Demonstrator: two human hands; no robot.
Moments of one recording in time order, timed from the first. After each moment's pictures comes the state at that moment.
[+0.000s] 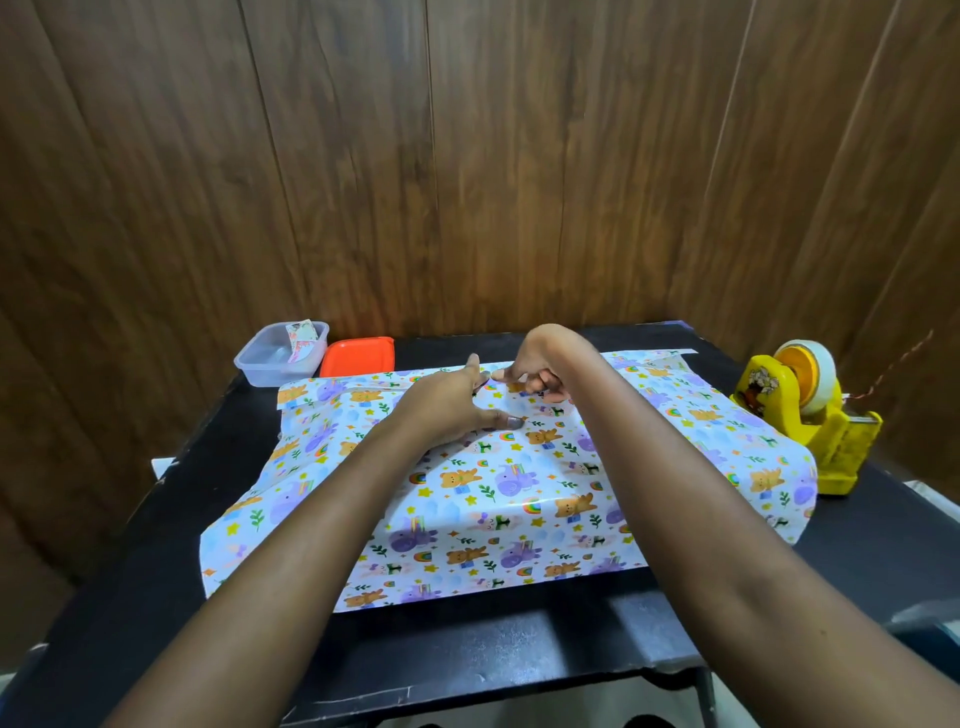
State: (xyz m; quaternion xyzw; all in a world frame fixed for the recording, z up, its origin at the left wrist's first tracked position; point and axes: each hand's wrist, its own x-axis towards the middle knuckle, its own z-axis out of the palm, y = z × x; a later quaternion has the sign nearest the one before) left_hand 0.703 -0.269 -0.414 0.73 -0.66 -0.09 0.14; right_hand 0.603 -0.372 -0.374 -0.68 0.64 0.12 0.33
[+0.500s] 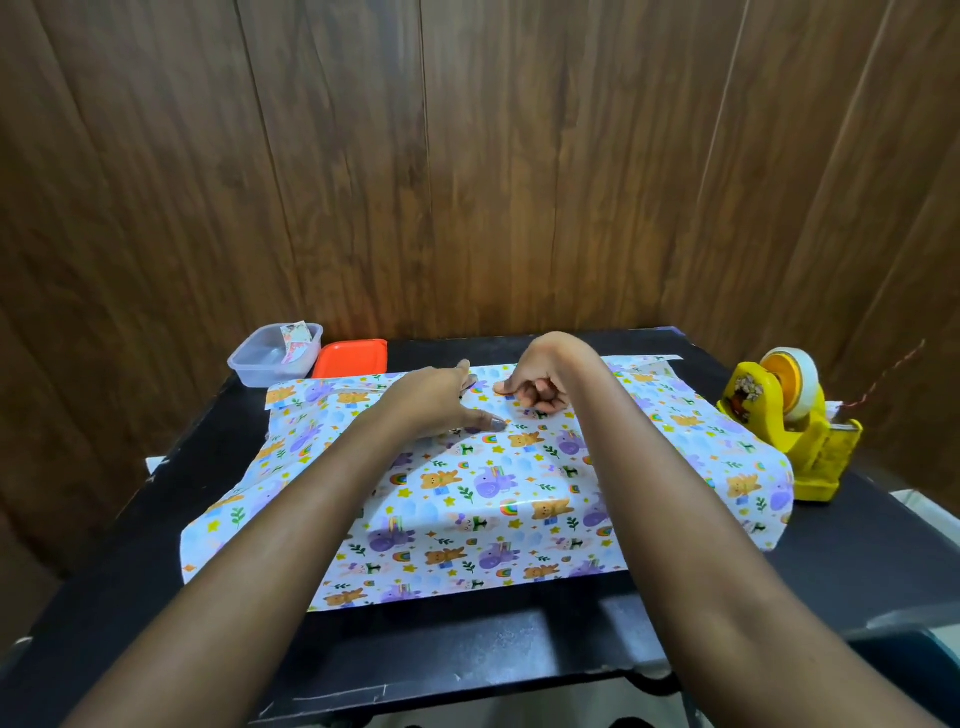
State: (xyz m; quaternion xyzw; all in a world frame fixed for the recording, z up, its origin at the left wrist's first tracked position) left_hand 0.700 -0.272 -0.404 0.73 -0.67 -0.07 0.08; right_hand 0.579 -0.376 -0.382 -0.67 0.61 0.06 0.42
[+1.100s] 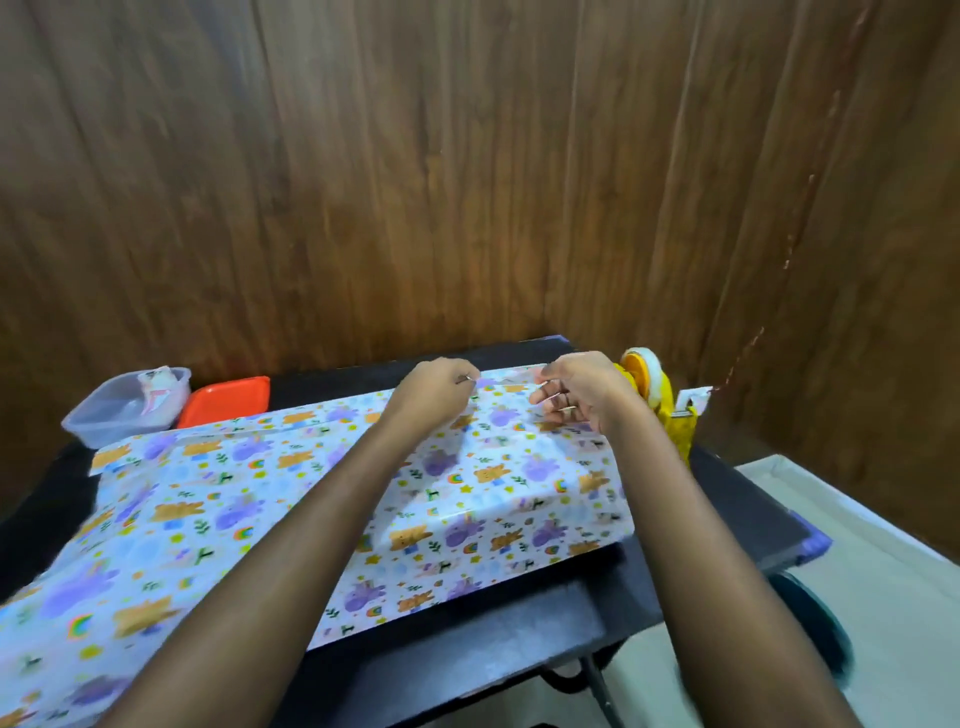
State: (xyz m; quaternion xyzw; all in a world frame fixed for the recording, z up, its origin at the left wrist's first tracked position) left_hand 0.589 -0.325 -0.394 0.66 -0.69 -0.12 0.27; right_hand 0.416 -0.357 -0.389 -0.52 0.54 -0.38 0.54
